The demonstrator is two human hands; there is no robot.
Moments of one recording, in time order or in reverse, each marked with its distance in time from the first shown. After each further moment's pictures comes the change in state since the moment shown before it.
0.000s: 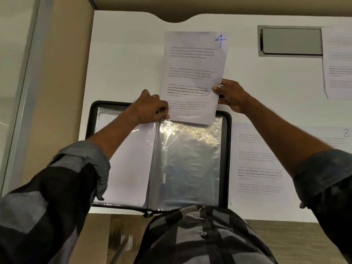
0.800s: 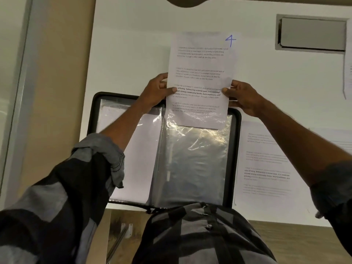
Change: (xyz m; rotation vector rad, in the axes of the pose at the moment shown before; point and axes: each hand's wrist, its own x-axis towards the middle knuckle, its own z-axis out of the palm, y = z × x) left_hand 0.028 -0.012 0.017 -1.293 0.224 -0.427; right_hand 0.002 0.016 -0.010 -0.082 -0.098 0.048
